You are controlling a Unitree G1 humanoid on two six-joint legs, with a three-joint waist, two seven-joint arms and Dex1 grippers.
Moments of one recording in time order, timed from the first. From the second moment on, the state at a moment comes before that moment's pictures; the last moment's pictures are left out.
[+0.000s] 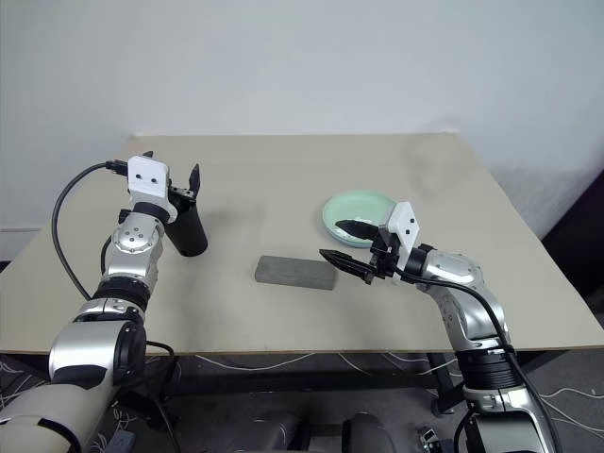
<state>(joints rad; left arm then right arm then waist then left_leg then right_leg) -0.87 0.45 0.13 1.10 0.03 -0.50 -0.15 -0.38 -0.44 0.04 -0.06 0.40 0.28 0.97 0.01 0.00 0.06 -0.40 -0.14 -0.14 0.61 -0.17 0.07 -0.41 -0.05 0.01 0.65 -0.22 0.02</state>
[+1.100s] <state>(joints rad) -0.22 0.47 0.07 0.25 -0.19 0.04 -0.56 -0.29 -0.57 -0.08 0.33 0.27 0.10 0.90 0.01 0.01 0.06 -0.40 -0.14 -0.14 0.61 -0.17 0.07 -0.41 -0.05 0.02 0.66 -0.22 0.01</state>
